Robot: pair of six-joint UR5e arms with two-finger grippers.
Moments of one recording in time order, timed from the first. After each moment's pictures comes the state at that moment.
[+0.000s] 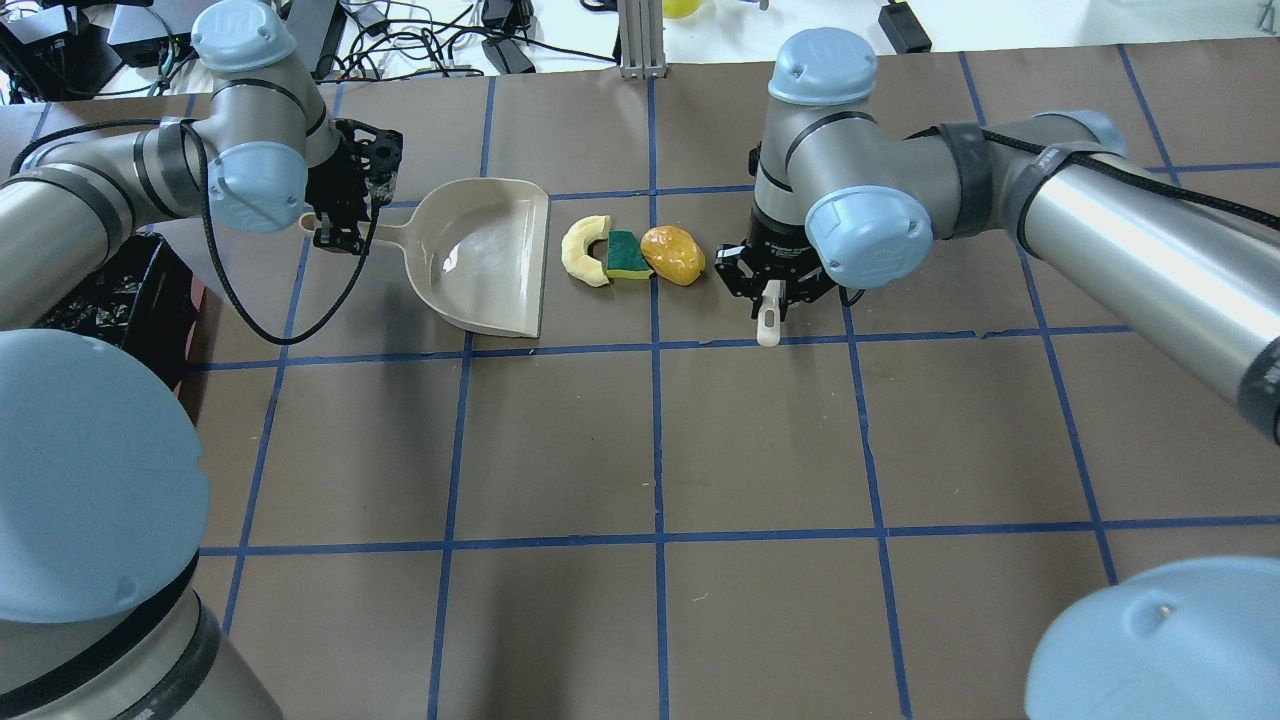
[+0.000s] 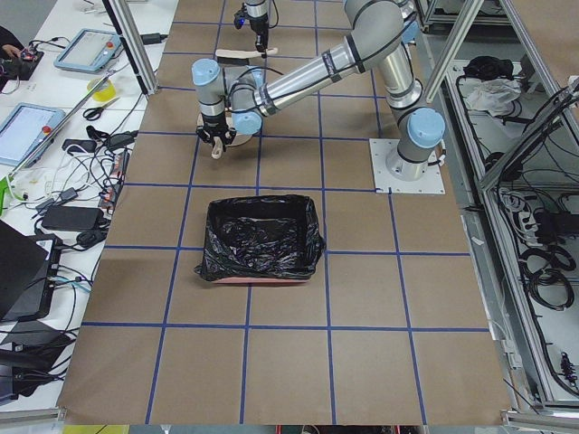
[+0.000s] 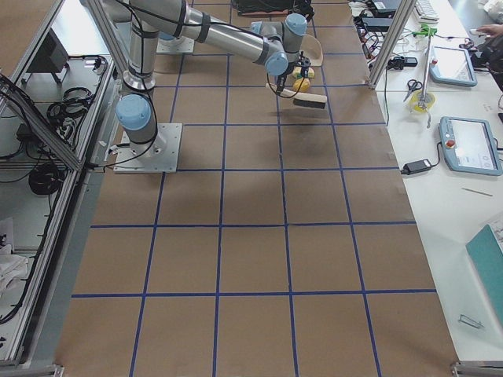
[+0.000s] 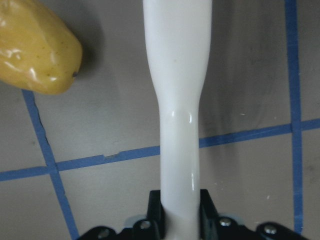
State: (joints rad) left arm -1.42 -2.13 -1.52 -1.03 1.65 1.75; right arm 1.76 -1.16 1.67 -1.98 -1.53 0.36
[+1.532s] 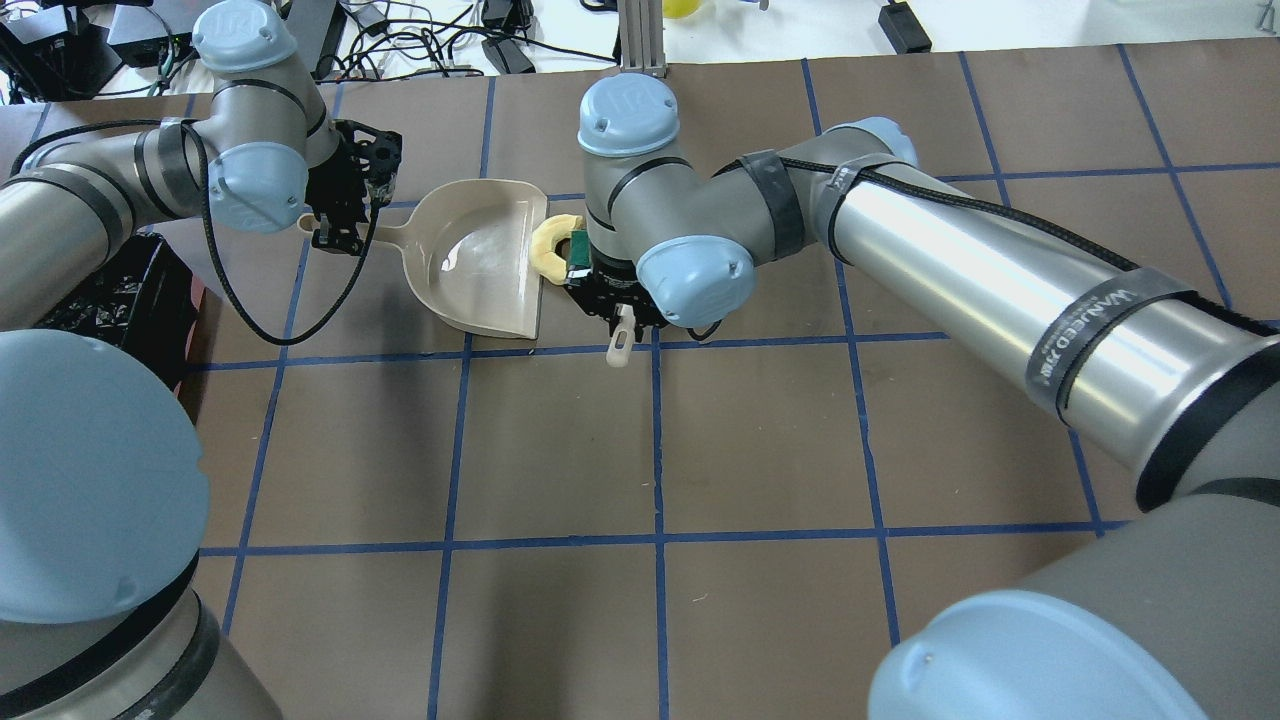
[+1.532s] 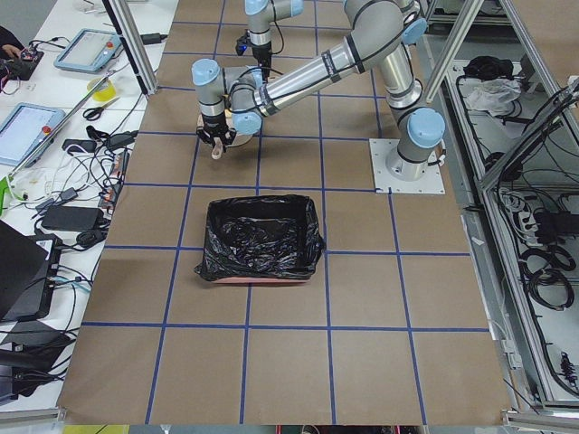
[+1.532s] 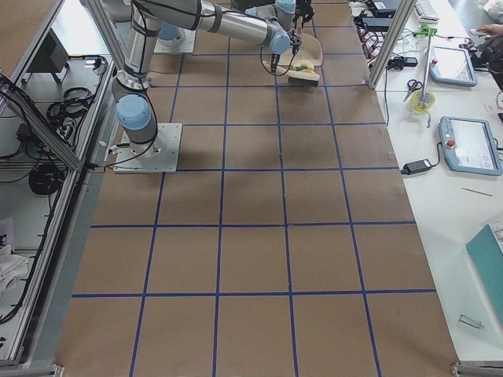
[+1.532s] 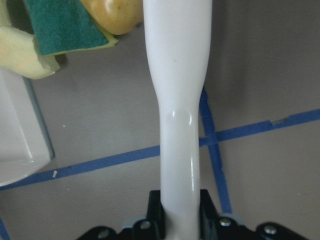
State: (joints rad) left arm -1.42 -2.13 -1.52 -1.03 1.66 1.75; right arm 1.99 -1.02 1.49 -2.02 -1.48 0.66
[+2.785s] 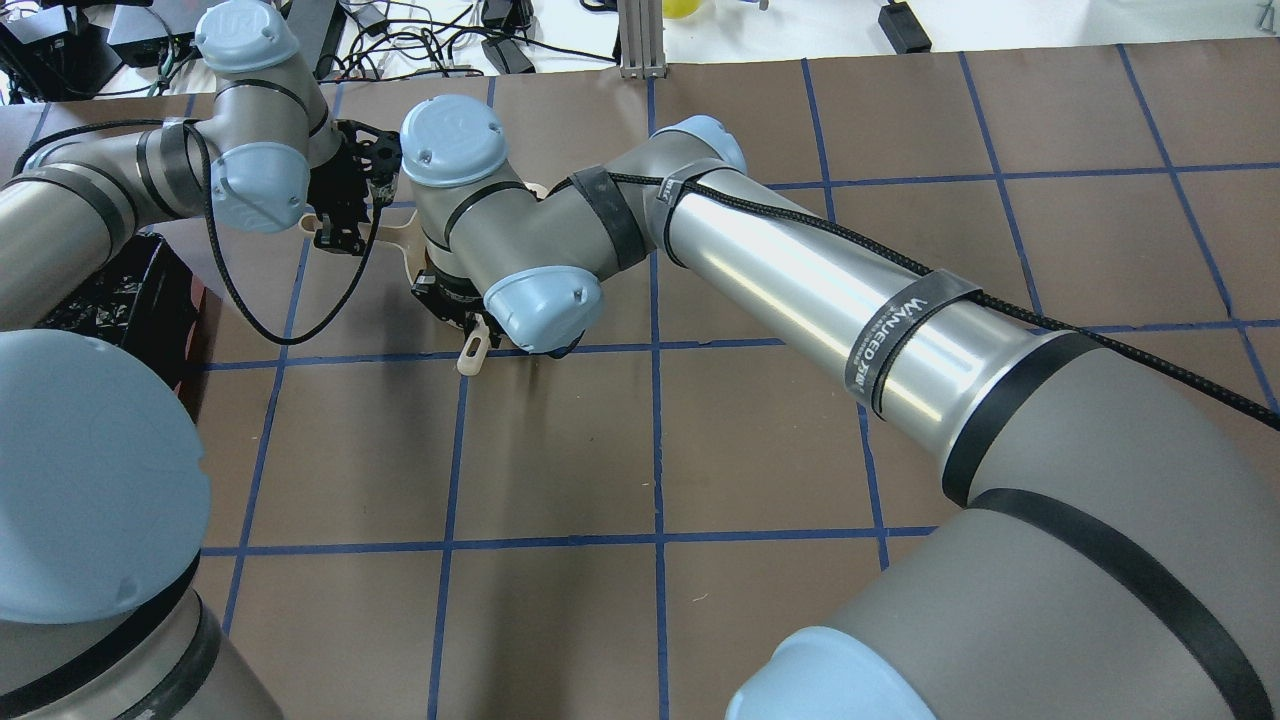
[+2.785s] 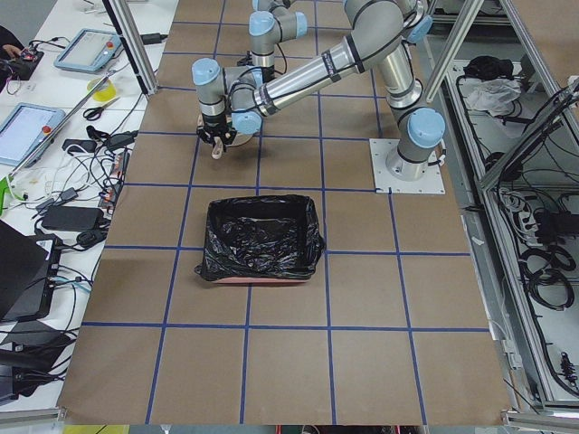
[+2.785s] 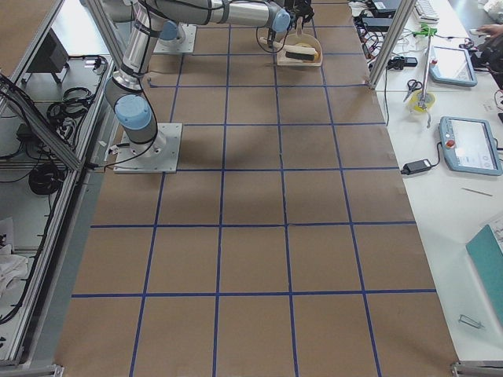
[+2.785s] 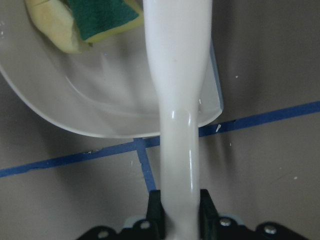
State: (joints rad) left arm -1.43 -2.13 -1.52 -1.03 1.66 1.75; right arm 2.17 -0.90 1.29 -2.06 -1.42 0.84
